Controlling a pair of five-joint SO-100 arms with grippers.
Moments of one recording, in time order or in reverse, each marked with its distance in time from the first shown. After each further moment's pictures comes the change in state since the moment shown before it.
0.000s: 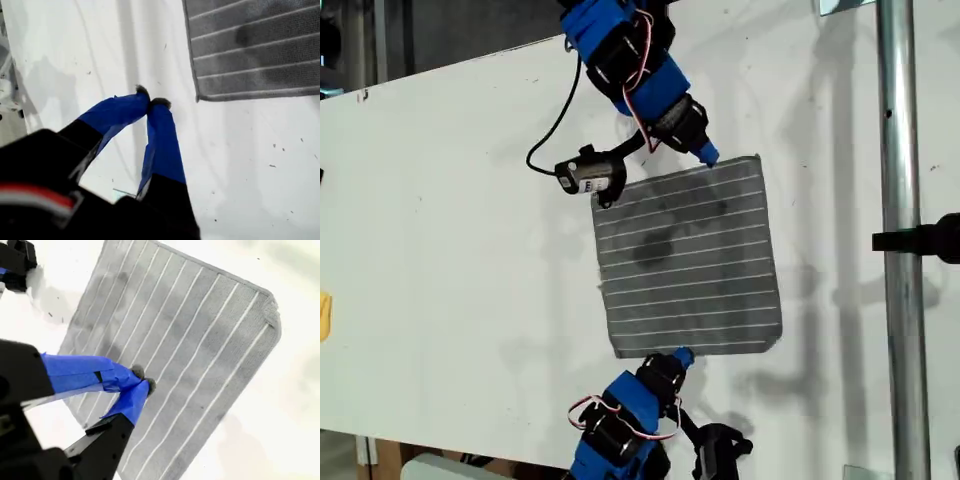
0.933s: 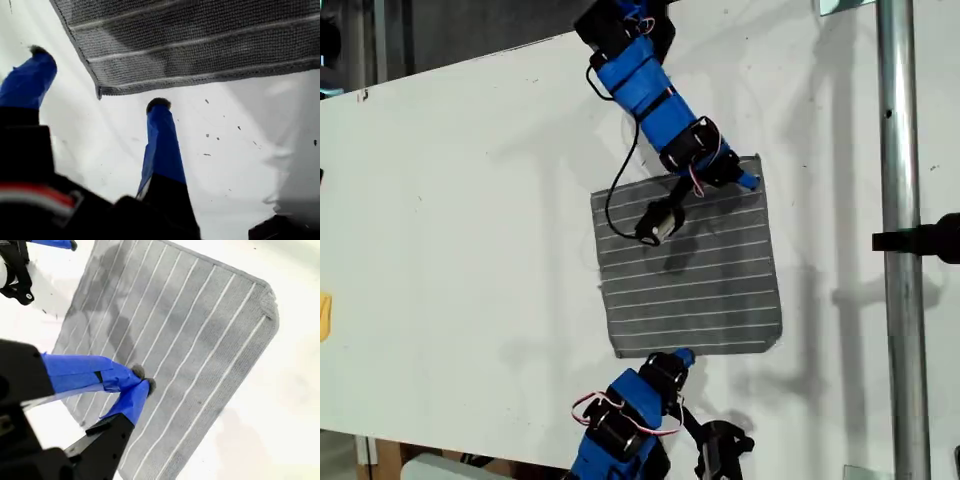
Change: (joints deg) arm 0 0.1 -1.2 0.0 0.4 0.5; arm 1 1.6 -24.3 10.8 -5.5 -6.5
